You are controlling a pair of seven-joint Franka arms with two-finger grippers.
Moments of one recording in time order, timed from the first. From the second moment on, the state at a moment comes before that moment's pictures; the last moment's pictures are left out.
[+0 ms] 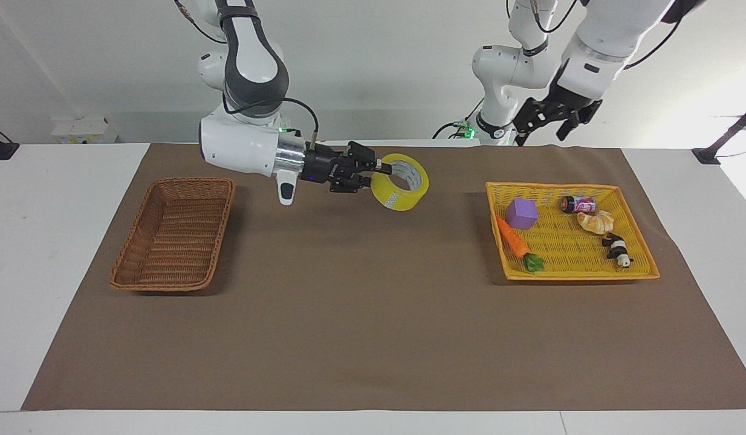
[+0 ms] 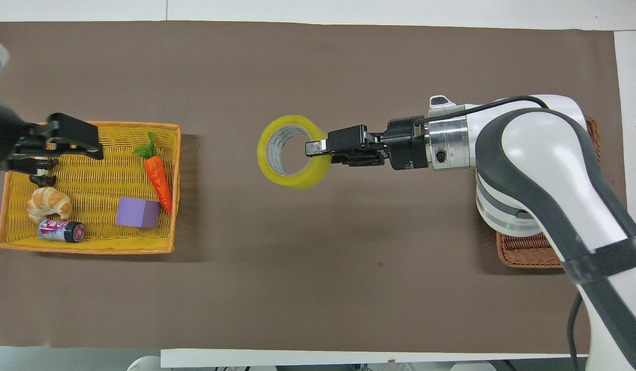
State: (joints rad) left arm -0.32 -0.07 0.10 -1.50 -0.05 1.40 -0.32; right arm 0.44 0.08 -0.16 -1.96 1.35 1.95 -0.30
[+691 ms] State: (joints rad) left arm -0.07 -0.14 0.10 -1.54 -0.04 1.36 -0.02; right arm -0.14 0.08 -0.17 -1.95 0.87 1.59 -0.56
